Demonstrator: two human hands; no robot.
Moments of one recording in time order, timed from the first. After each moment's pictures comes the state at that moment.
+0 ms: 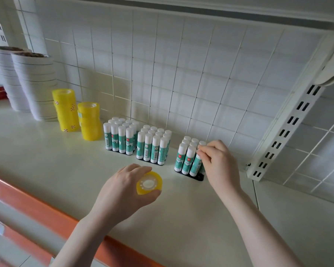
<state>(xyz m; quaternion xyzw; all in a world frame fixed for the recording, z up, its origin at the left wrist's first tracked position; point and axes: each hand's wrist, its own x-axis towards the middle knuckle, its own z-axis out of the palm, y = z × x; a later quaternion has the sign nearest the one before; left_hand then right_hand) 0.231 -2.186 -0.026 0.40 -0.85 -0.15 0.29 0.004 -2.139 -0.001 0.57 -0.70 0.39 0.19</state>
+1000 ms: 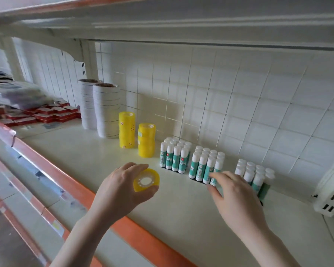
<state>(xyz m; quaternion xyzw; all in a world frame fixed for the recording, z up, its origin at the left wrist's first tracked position) 0.345 -2.220 0.005 0.48 -0.81 -0.09 0.33 0.107 -2.147 0.002 0.63 -0.70 0.29 0.19</state>
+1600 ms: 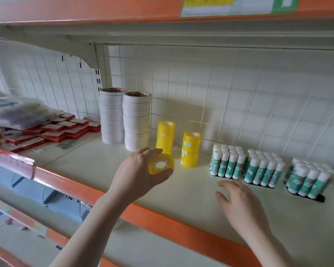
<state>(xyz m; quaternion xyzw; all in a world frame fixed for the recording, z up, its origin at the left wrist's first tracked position) 0.478 -2.348 0.041 0.39 -0.85 -0.14 0.32 0.272 -2.225 -0.017 0.51 -0.81 0.26 0.10</state>
